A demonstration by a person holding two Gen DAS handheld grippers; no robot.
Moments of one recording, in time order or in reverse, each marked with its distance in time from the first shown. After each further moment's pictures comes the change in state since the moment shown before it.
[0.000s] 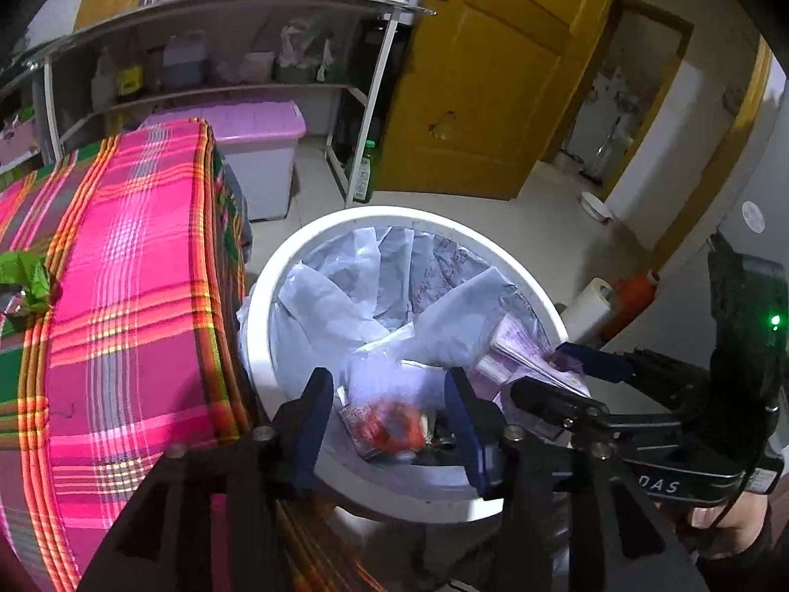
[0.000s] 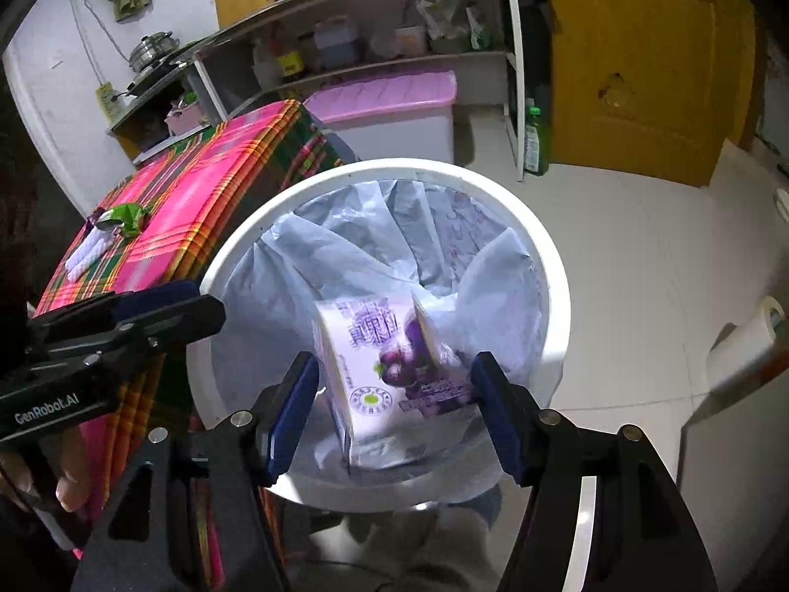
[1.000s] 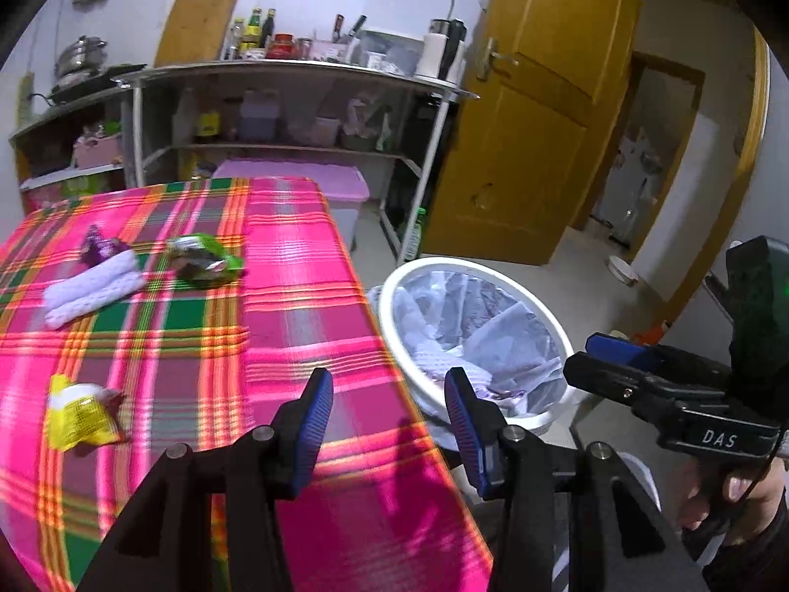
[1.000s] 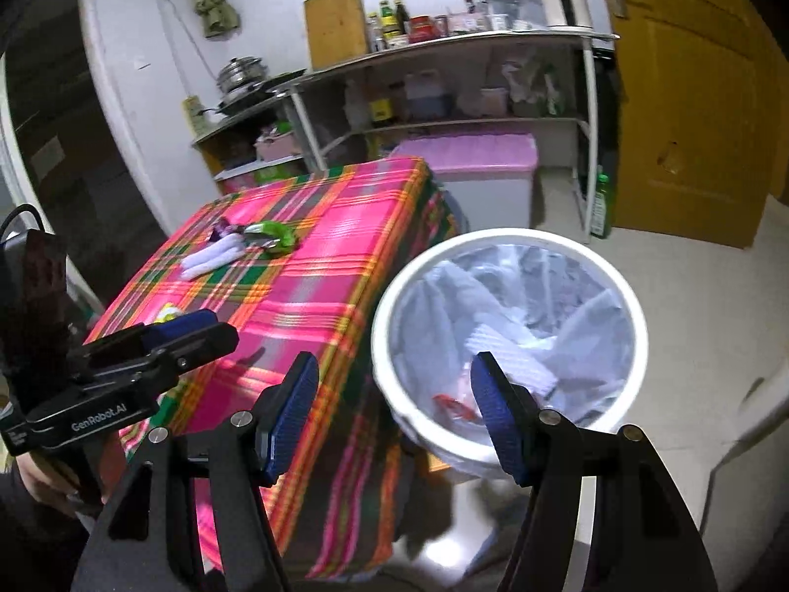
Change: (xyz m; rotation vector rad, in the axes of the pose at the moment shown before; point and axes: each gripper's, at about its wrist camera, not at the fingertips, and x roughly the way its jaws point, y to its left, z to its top) left arm -0.137 0.036 -0.063 -0.064 -0.220 0.123; right arm -0.077 0.093 -0.017 -0.123 -0.149 0.167
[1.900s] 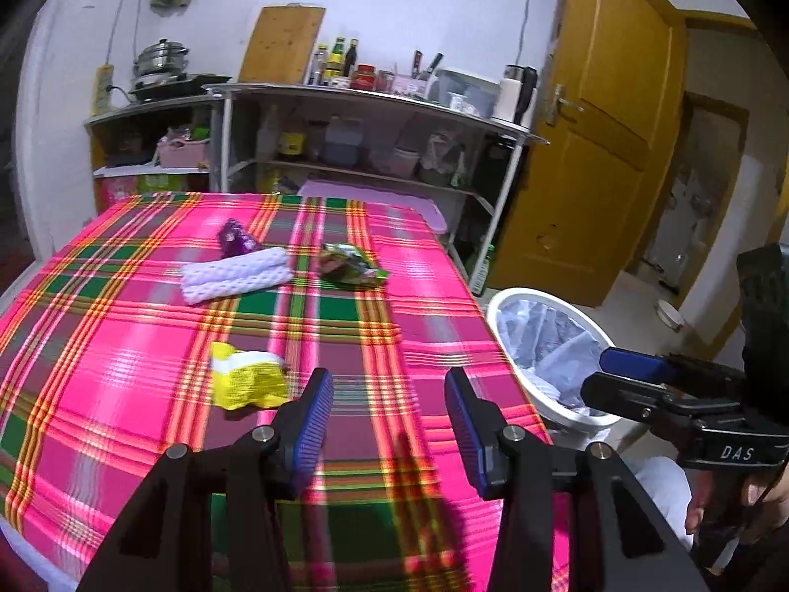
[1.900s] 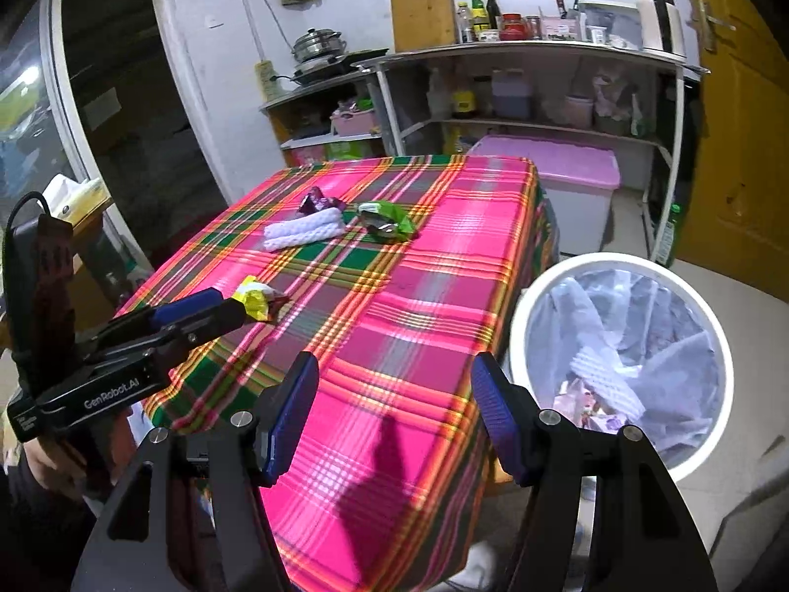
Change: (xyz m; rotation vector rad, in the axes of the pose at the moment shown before) left arm -0.065 0.070 -0.023 -0.099 -0.102 0.157; right arm 0.024 0.081 0.003 -0.144 0.036 0.130
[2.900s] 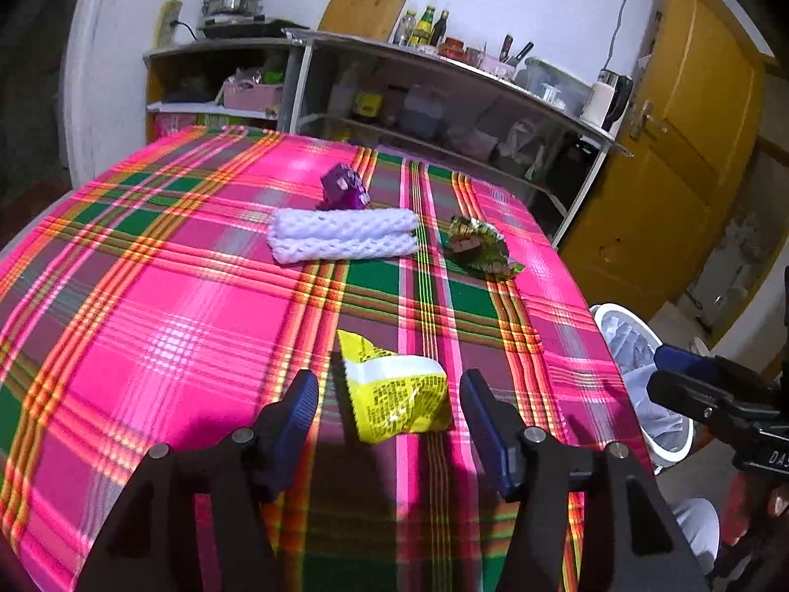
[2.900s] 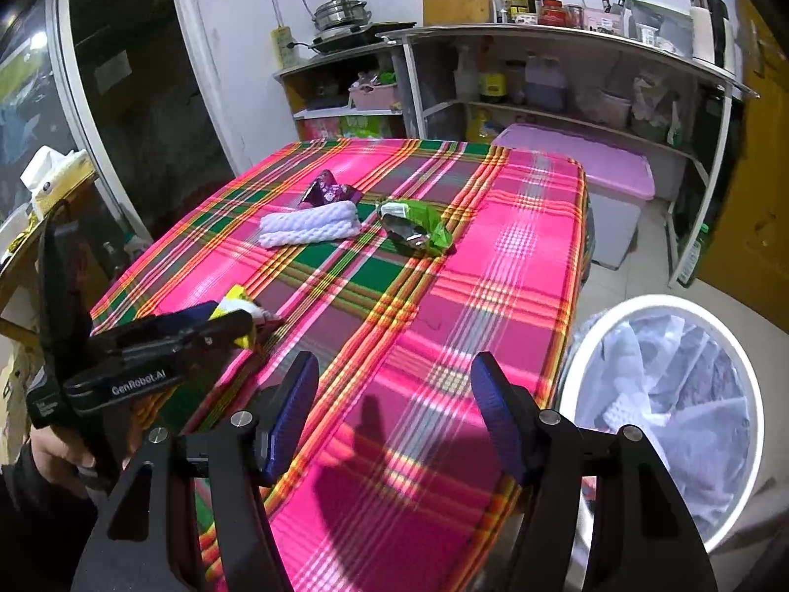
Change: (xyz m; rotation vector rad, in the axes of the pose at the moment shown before) left arm 0.054 0.084 0.000 -0.172 0.091 0.103; right arm 0.072 0.018 0.040 -0.082 0.079 0.009
